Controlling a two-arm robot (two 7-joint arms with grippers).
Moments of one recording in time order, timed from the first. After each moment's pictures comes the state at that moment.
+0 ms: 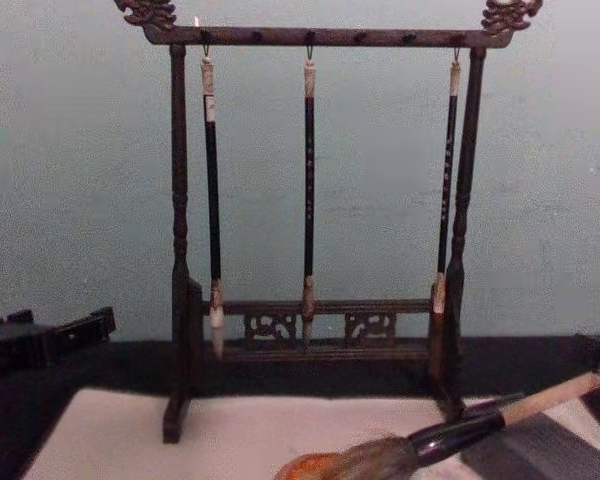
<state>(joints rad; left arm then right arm) -0.20 0.60 0.45 -1.41 -0.25 -0.12 0.03 0.02 0.78 -0.49 -1.74 1.03 -0.06 0.05</state>
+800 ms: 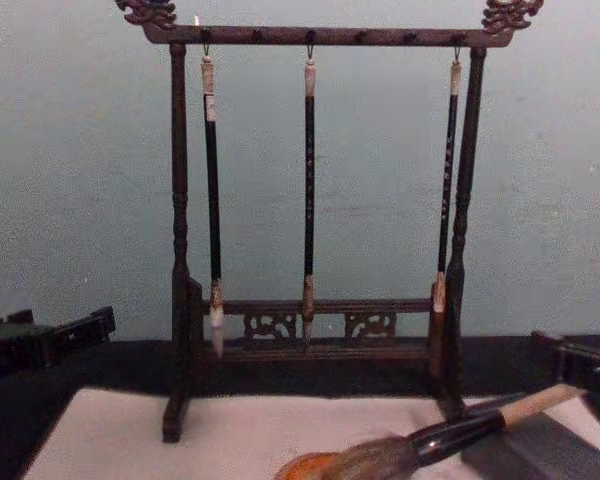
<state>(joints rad) -0.20 0.60 0.45 -1.41 -0.25 -0.12 0.03 0.03 0.79 -0.54 -1.79 0.78 -0.09 0.01</state>
